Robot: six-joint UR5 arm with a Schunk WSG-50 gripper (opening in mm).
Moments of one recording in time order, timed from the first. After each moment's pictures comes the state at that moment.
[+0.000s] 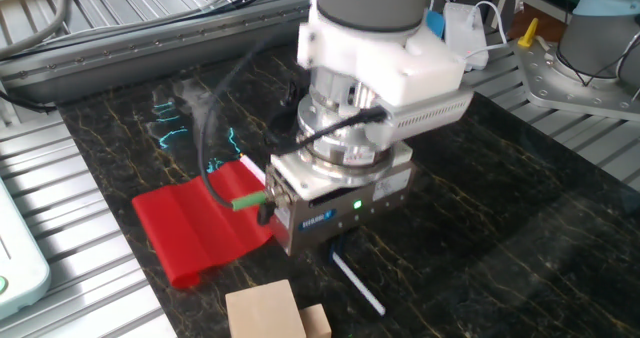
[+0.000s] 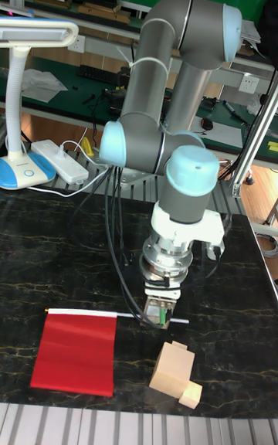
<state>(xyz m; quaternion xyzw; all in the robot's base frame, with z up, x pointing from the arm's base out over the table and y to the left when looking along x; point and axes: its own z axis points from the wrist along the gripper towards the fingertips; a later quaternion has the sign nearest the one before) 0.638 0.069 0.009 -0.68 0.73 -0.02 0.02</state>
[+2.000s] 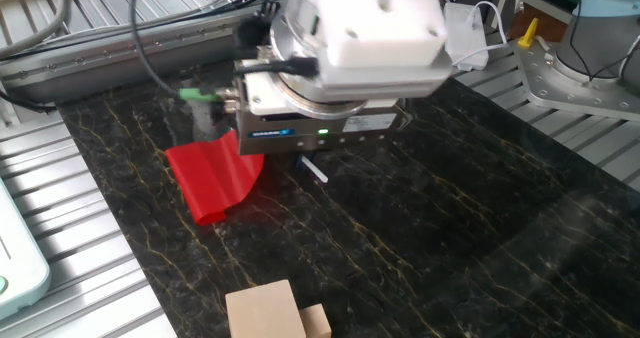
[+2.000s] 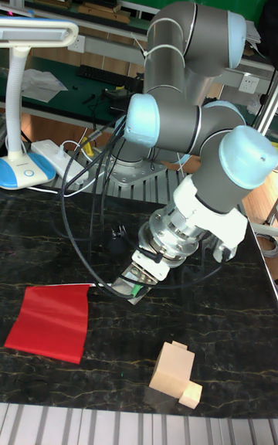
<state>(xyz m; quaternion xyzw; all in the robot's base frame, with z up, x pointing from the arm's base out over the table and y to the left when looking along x) 0.639 0.002 0.086 -0.55 0.82 -0.11 -0.12</state>
